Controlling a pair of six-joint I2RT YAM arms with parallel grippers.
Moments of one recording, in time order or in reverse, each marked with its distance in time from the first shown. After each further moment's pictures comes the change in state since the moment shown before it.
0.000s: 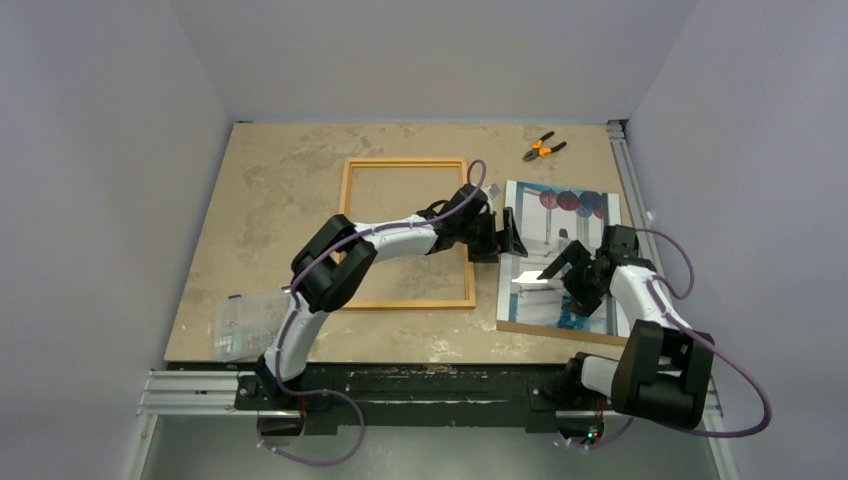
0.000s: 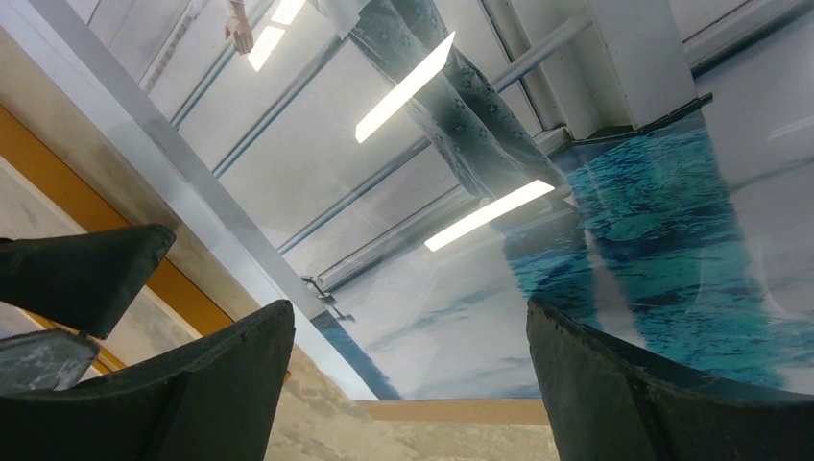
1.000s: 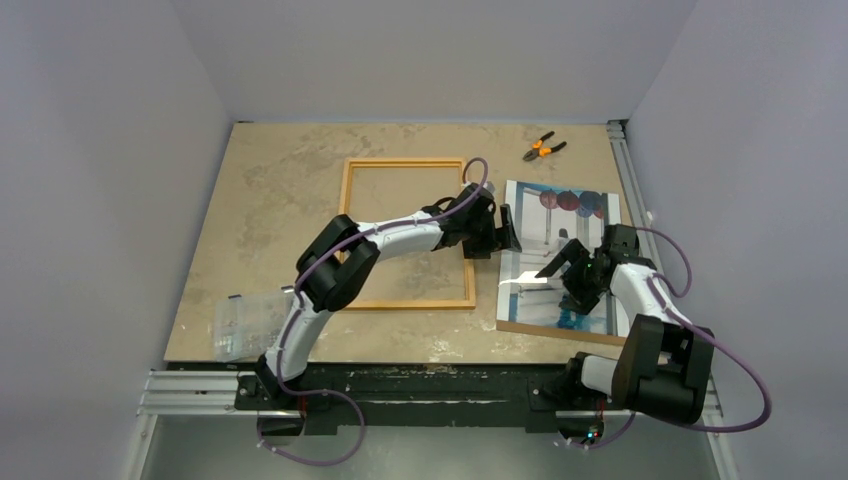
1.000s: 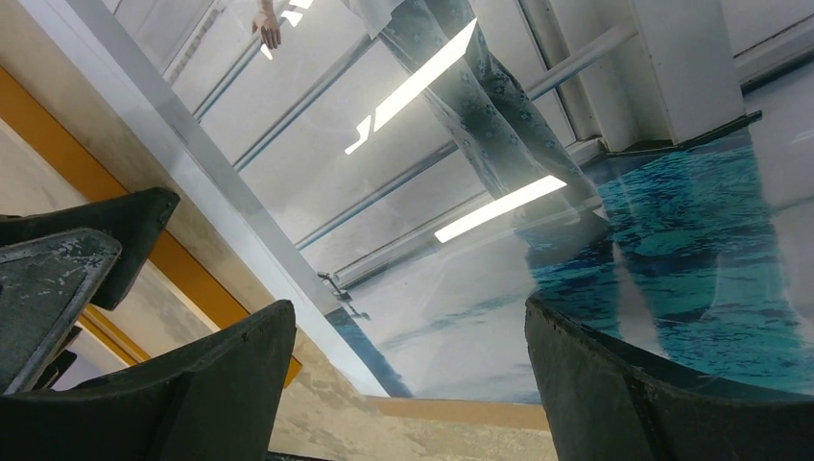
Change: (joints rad) left arm -0.010 0.056 0.106 -0.155 -0.177 -0.003; right arm -0.008 0.026 0.003 0.022 -0.049 -0.016
